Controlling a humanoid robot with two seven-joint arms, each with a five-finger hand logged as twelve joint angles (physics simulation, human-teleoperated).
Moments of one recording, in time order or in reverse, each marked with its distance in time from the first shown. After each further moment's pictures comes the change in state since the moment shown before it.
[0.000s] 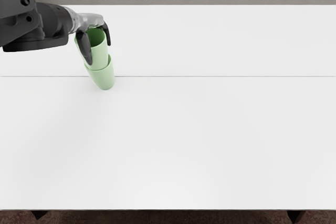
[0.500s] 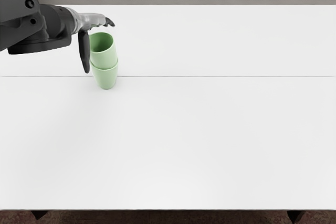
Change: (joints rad) left arm 0.011 -0.017 -0.001 0.012 0.002 0.035 0.000; right arm 0.000 0.000 0.000 0.000 0.000 0.000 0.000
